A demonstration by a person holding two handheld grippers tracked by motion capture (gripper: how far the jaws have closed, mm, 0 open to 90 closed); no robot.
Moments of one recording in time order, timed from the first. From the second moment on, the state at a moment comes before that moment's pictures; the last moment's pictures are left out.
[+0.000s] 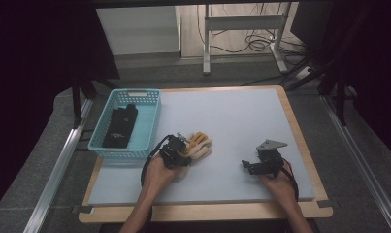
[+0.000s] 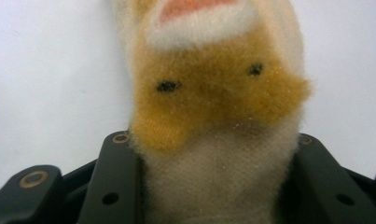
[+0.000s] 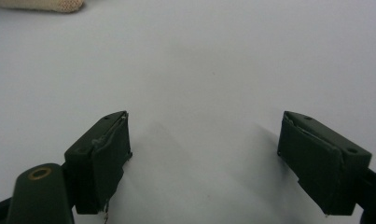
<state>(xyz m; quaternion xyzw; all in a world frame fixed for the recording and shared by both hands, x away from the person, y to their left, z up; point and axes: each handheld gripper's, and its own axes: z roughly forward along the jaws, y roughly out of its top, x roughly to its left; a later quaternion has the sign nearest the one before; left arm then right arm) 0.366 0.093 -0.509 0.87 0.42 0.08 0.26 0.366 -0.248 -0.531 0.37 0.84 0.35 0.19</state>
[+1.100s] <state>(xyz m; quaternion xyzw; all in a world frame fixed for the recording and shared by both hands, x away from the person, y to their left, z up) 0.412 0.253 -0.403 0.76 0.58 0.16 0.25 0.366 -0.248 -0.531 0.37 0.84 0.35 0.19</state>
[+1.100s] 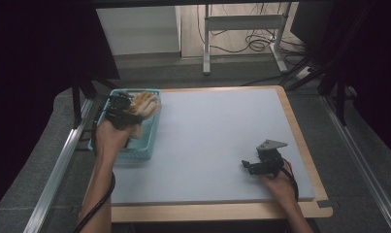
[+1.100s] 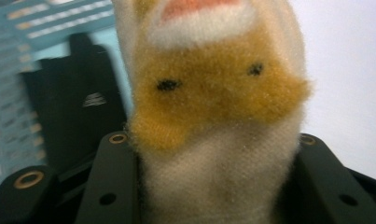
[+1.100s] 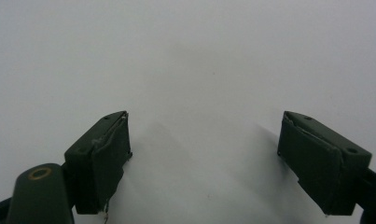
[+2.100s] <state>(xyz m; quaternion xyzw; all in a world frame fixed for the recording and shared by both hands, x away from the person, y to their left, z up) 0.498 0.244 -0.505 0.77 0.61 0.02 0.20 0.366 -0.248 -0.531 0.37 0.84 0.35 0.19</state>
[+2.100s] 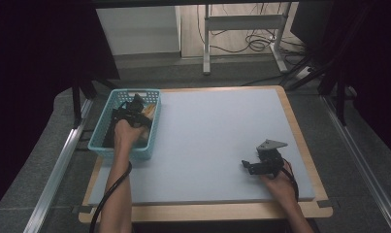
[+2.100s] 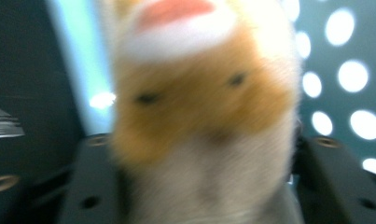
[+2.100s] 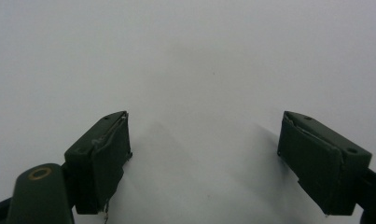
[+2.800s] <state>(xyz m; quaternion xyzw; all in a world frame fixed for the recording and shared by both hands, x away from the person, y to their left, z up) 0.469 0.280 -0.457 0.76 0.61 0.13 0.19 0.366 -0.248 -0.531 0.37 0.84 0.35 0.19</state>
